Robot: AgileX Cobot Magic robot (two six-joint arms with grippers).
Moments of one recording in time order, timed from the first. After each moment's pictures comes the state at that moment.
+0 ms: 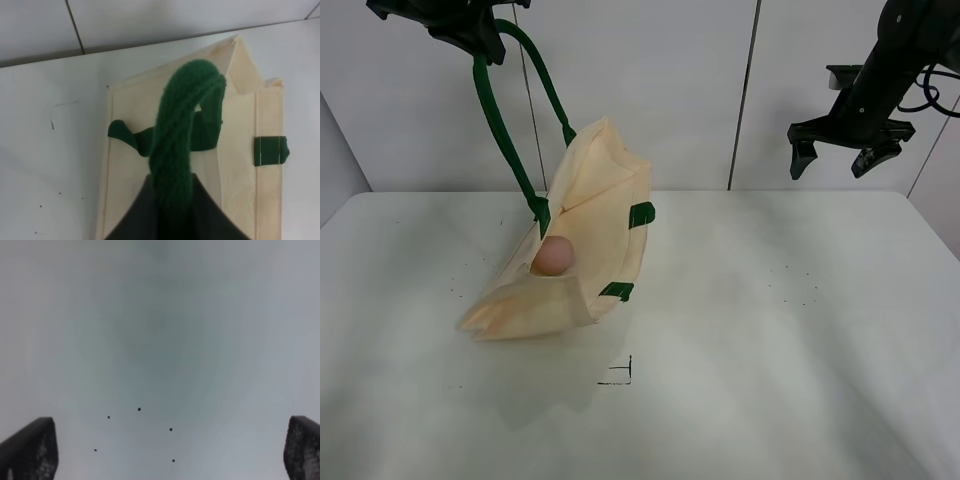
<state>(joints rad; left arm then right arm) -0.29 1.88 -2.19 0.01 1.18 -0.13 0.04 2.18 -2.09 0.05 1.21 0.00</state>
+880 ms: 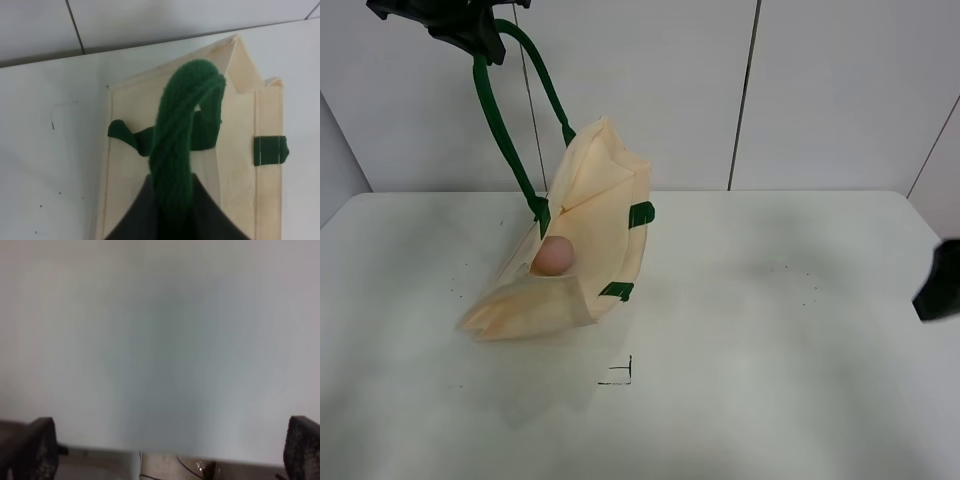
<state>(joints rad) -0.29 1.88 -2.19 0.01 1.18 -0.13 0.04 0.94 -0.86 0.06 1.21 -0.01</state>
